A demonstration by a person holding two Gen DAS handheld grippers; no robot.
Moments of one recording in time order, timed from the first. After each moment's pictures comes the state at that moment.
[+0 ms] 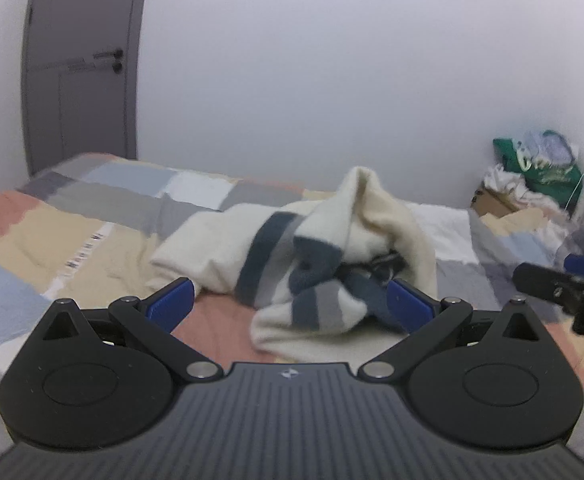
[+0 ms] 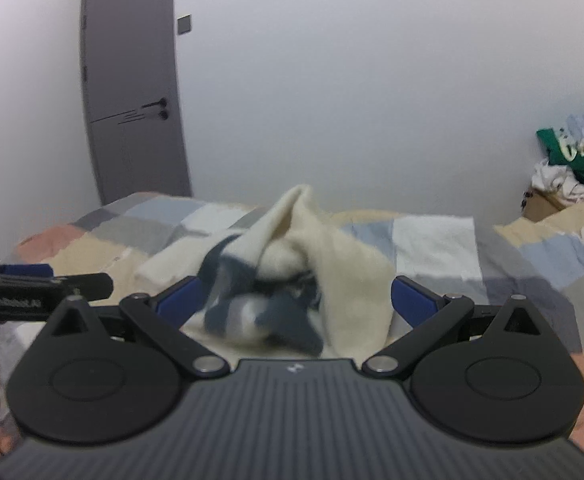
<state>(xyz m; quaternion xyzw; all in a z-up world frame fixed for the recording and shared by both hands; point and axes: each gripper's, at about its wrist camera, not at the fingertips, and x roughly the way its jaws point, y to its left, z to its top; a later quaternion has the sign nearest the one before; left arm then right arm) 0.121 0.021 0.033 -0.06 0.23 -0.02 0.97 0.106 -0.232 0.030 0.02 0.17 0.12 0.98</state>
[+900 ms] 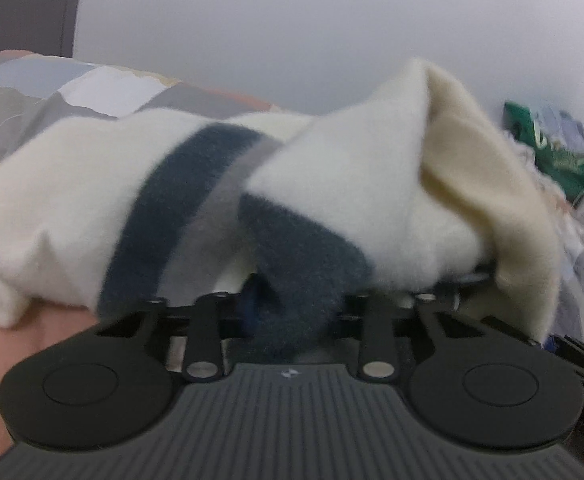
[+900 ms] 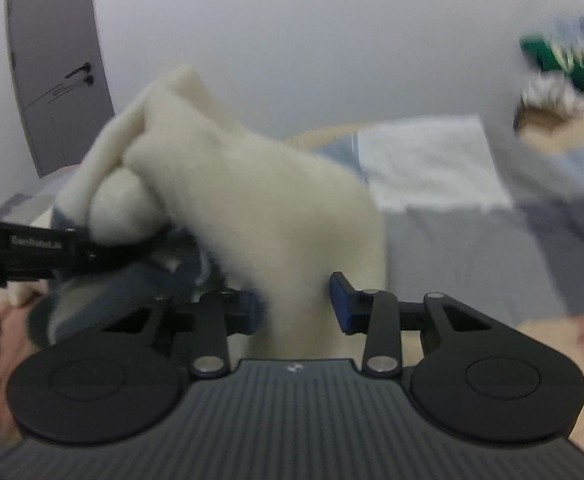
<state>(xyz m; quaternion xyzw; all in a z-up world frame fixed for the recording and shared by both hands) 0.370 0.004 -0.113 -0.13 0.32 -0.08 0.93 0.279 -0.252 -0.105 0.06 0.23 0.07 0.97</state>
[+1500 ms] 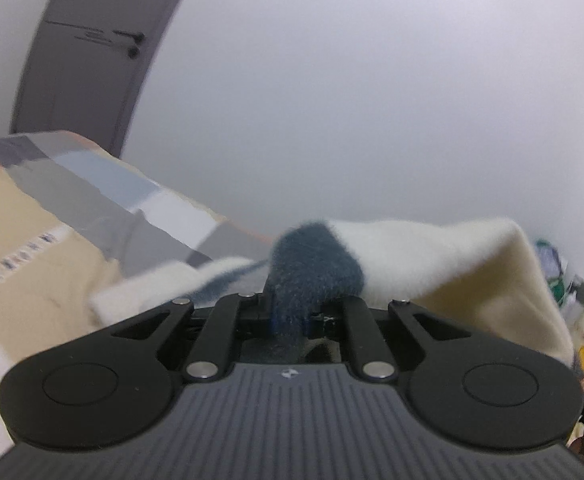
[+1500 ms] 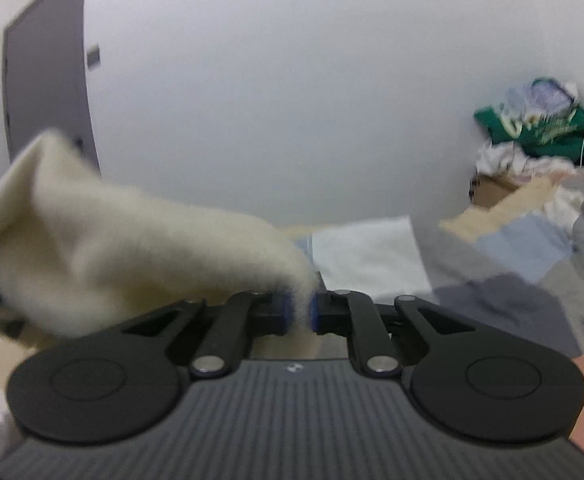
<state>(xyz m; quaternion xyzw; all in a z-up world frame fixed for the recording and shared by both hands) 0.227 0.098 -0.006 -0.20 0.14 -0.03 0.97 0.186 -0.304 -0.012 0.08 0.12 0.03 0.99</state>
